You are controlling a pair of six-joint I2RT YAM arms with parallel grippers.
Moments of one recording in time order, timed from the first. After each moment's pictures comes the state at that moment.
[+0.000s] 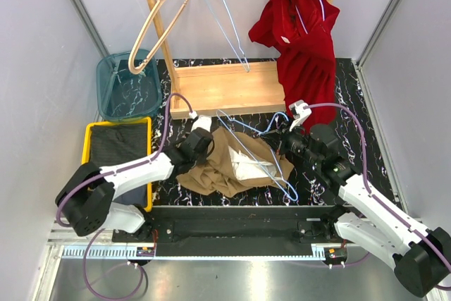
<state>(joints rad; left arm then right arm) -0.78 1.34 0.69 -0.23 -0.42 -0.41 0.55 0.85 0.58 0.10 -0.25 0.37</state>
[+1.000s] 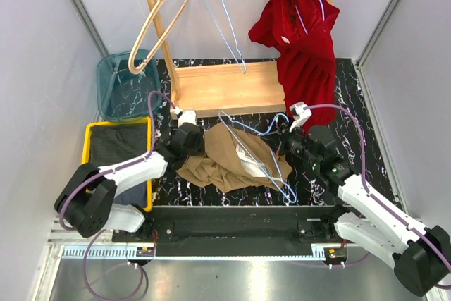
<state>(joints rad) -0.63 1.36 0.63 0.00 -0.42 -0.41 0.55 0.85 0.56 0.11 -0.22 0.41</state>
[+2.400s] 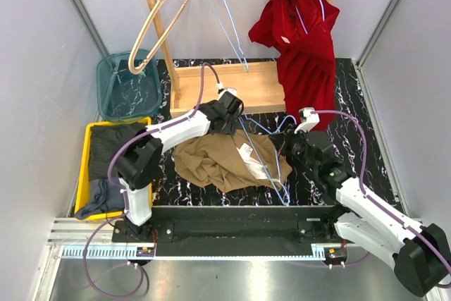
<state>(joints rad) -0.72 1.86 1.37 -0.49 -0.34 -0.43 0.55 0.86 0.47 0.15 0.01 0.52</state>
